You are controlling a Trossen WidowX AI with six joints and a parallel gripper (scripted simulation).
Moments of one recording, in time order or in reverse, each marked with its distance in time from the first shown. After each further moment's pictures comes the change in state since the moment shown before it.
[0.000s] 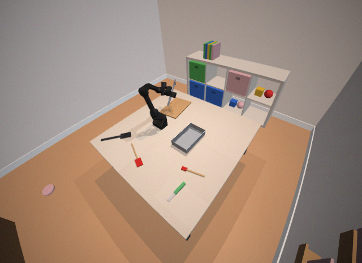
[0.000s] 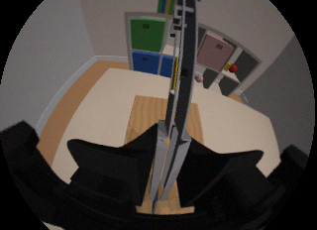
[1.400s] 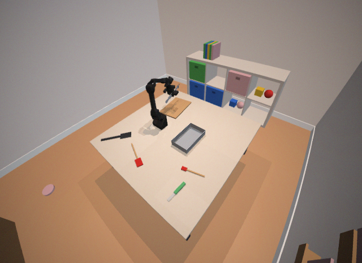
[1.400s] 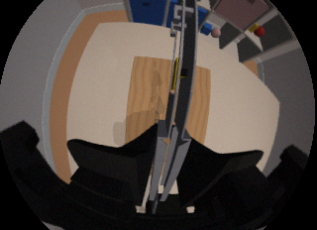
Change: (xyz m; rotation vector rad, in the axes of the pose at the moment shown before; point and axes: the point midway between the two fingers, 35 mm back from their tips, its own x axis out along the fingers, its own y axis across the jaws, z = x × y) arm 0.012 -0.001 0.004 -0.018 0.552 0.011
